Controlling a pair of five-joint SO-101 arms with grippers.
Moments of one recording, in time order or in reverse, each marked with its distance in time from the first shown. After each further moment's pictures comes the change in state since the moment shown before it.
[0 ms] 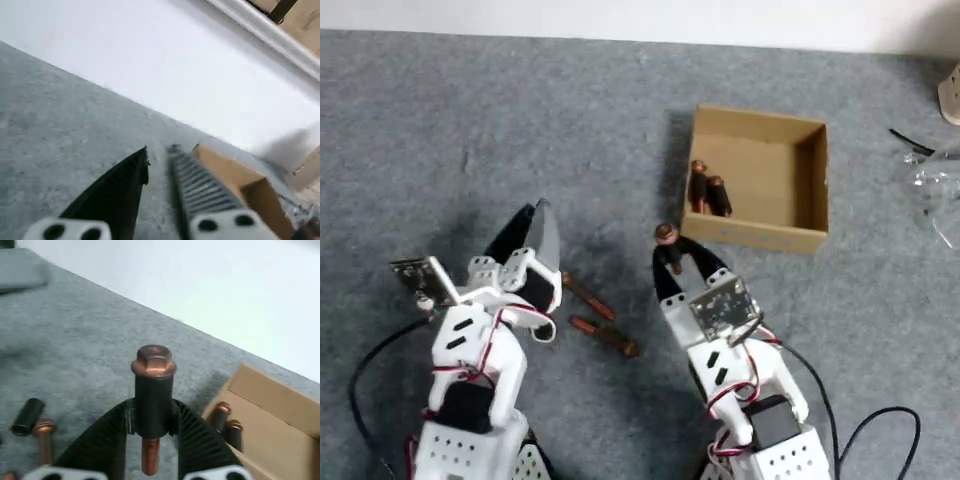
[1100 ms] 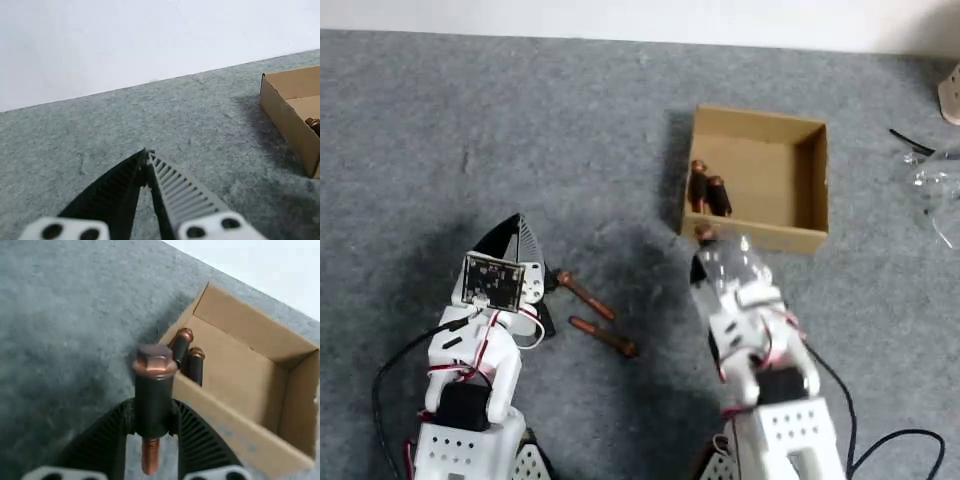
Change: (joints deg) left arm -3.9 0.1 0.8 7.7 -40.7; right arm 10.5 33.5 -15.2 -0.8 6.2
